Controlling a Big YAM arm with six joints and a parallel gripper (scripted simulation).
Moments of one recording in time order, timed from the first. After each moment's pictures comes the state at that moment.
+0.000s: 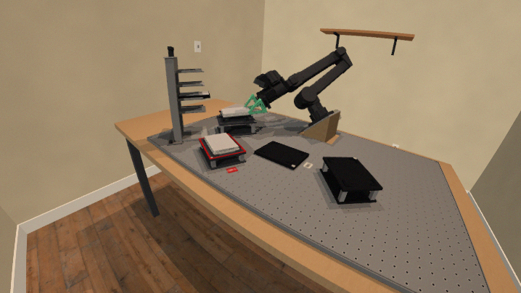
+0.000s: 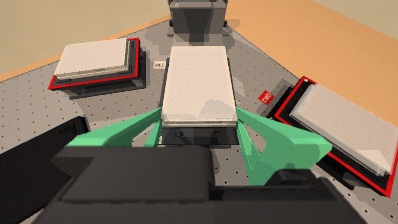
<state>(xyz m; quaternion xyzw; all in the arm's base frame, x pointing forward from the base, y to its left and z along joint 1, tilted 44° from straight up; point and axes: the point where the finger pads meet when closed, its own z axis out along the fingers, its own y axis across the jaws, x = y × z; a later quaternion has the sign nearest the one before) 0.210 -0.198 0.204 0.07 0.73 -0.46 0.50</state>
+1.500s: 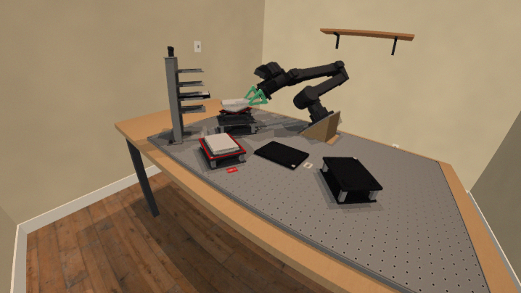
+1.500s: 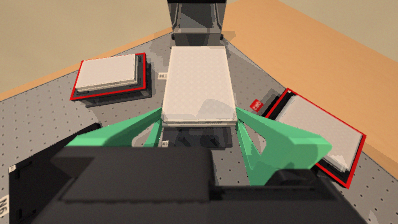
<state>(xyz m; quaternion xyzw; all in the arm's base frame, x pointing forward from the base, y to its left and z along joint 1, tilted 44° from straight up) 0.212 -0.171 0.234 0.07 0.73 -0.46 0.50</state>
